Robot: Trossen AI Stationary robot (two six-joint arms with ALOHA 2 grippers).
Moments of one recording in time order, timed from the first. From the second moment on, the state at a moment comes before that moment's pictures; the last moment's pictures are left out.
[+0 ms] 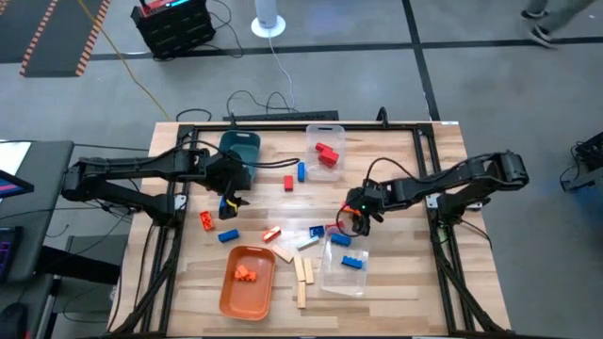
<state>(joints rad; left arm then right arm) 0.17 1.11 0.96 -0.81 0.06 0.12 0.02 1.41 0.66 -0.34 0.15 0.28</state>
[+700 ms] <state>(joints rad) 0.17 1.11 0.96 -0.80 0.06 0.13 0.03 1.31 0.63 -0.22 0.20 0.33</state>
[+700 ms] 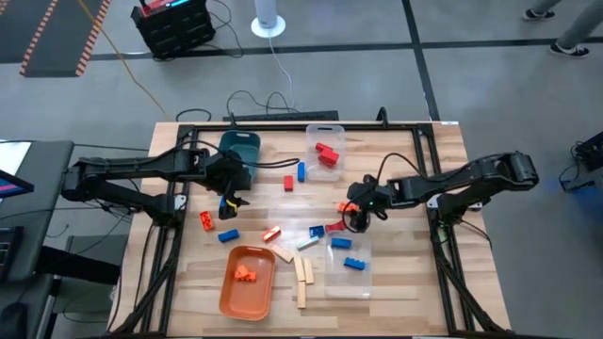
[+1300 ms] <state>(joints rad) 0.17 1.11 0.96 -0.82 0.06 0.12 -0.03 1.33 0.62 -0.37 0.21 -0.05</state>
